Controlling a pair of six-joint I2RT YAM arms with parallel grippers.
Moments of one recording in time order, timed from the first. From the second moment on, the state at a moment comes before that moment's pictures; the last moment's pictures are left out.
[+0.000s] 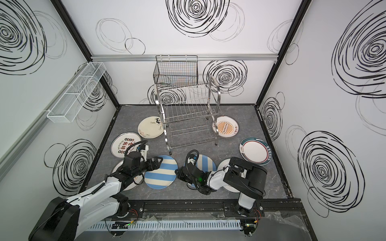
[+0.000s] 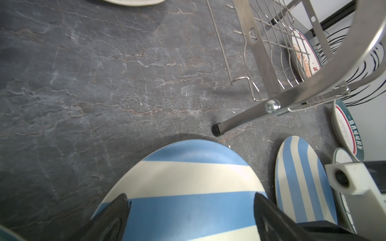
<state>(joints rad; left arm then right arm) -0.34 1.01 0.22 0.11 0.19 -0.55 1.12 1.69 0.48 0.63 0.08 1.36</state>
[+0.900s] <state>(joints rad) -0.38 1.04 0.24 0.12 0.15 -0.55 1.08 1.33 0.27 0.50 0.19 1.30</state>
